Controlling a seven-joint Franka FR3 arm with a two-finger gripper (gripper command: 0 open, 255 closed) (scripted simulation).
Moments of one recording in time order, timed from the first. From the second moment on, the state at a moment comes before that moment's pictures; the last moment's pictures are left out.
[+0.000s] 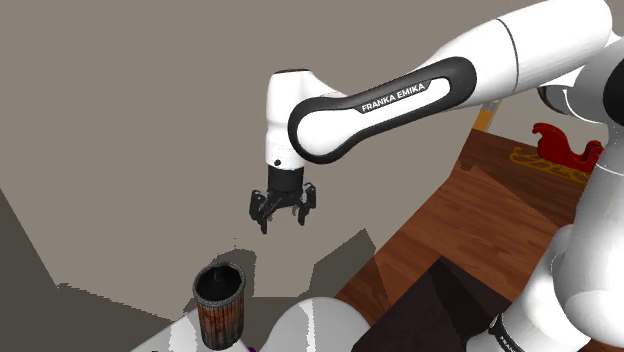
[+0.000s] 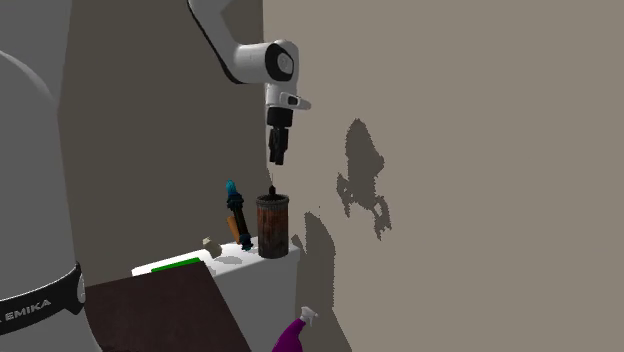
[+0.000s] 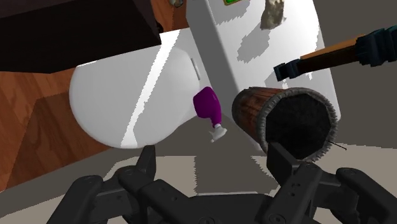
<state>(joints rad) 0.18 0.19 0.39 -1.95 0.01 2.06 0.80</state>
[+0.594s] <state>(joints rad) 0.32 0.57 0.38 -1.54 -0.08 2.00 0.95</state>
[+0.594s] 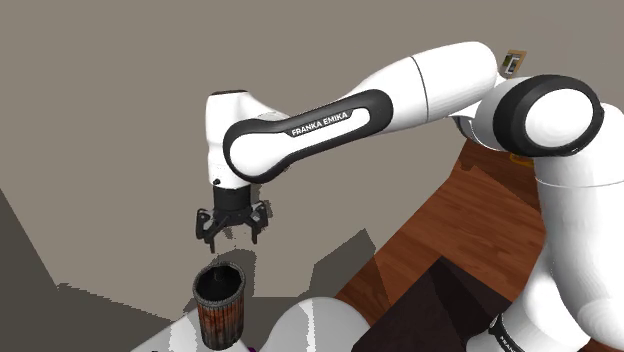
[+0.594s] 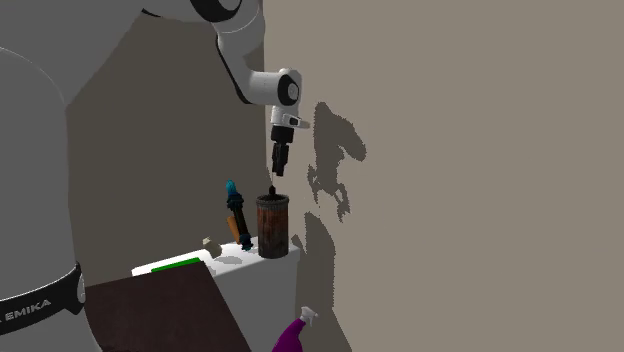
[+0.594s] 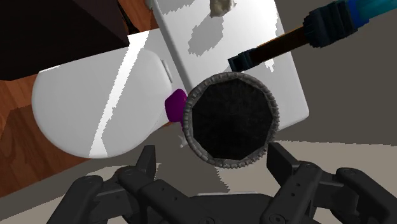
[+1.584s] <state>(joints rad) 0.38 0.75 0.36 -1.39 -0.11 2.03 0.99</state>
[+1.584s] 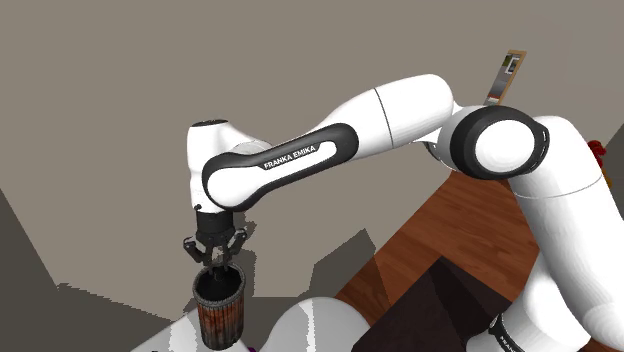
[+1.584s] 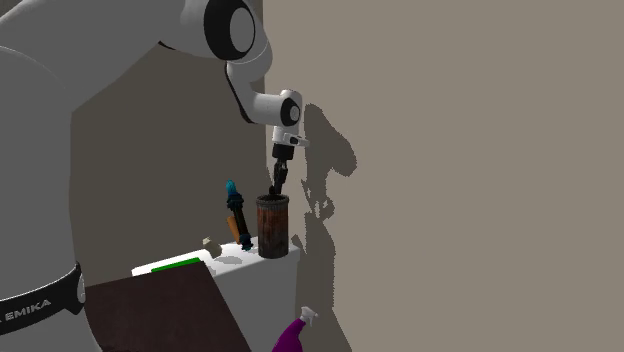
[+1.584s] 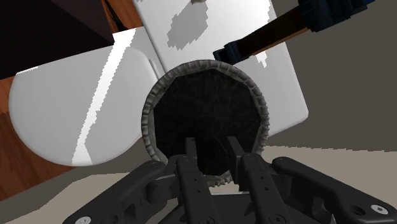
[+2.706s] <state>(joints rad) 0.37 0.70 0.37 -1.36 -0.10 1.94 0.99</state>
